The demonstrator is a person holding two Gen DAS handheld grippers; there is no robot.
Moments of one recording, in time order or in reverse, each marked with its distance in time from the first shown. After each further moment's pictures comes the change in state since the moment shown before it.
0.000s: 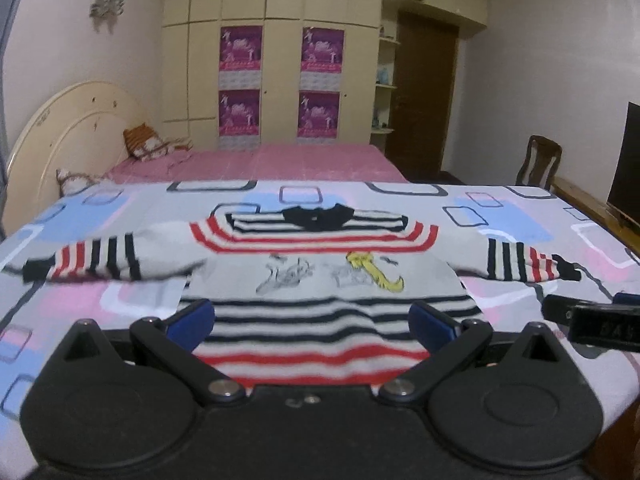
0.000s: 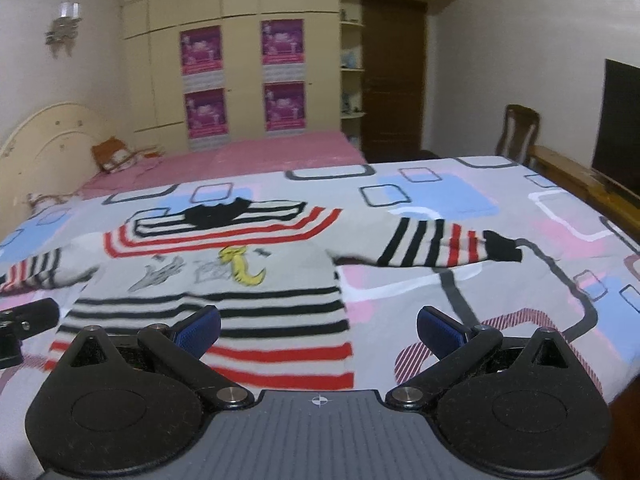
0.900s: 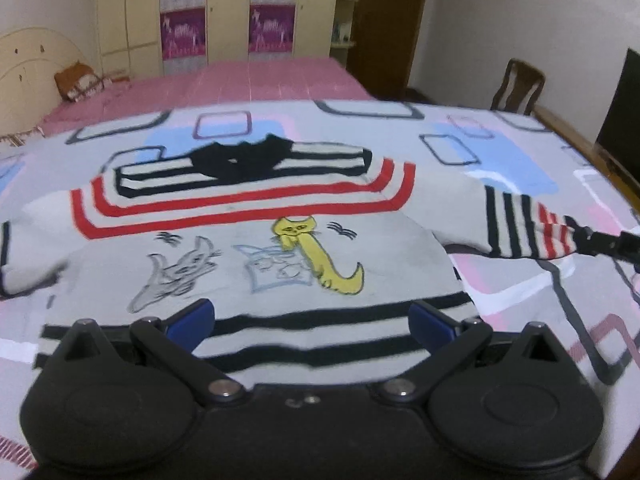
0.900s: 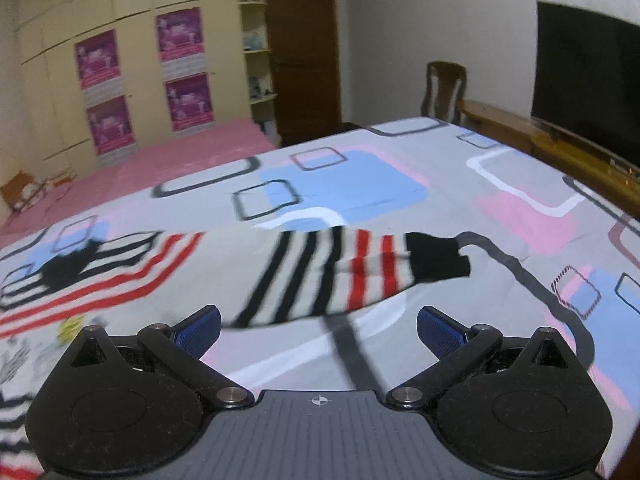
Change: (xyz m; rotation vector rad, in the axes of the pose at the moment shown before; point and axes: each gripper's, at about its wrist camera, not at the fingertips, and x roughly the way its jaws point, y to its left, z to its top) left arm 0.183 -0.067 0.049 0.024 0.276 -0.130; right arm 0.166 -0.158 0.057 0.184 0.057 -0.185
